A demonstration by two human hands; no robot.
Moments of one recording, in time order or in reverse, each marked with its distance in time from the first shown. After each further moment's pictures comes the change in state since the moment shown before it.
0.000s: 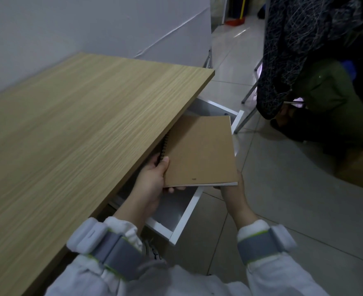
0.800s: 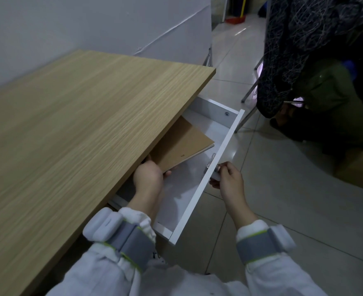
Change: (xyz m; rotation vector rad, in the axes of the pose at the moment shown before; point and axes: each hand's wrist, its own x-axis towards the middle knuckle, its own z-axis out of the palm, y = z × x) left_hand 0.018 0.004 0.012 -0.177 0.423 -0.114; right_hand 0.003 -0.005 0.005 0.028 0.090 0.100
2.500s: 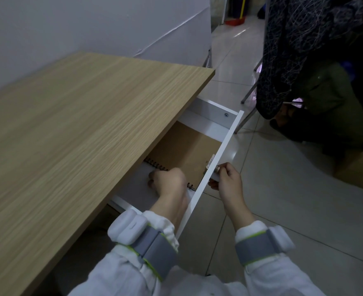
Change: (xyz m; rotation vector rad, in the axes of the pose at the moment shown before) left_hand -0.018 -0.024 0.028 0.088 0.152 -0.173; right_hand -0.001 -0.001 0.001 -0.044 0.000 0.008
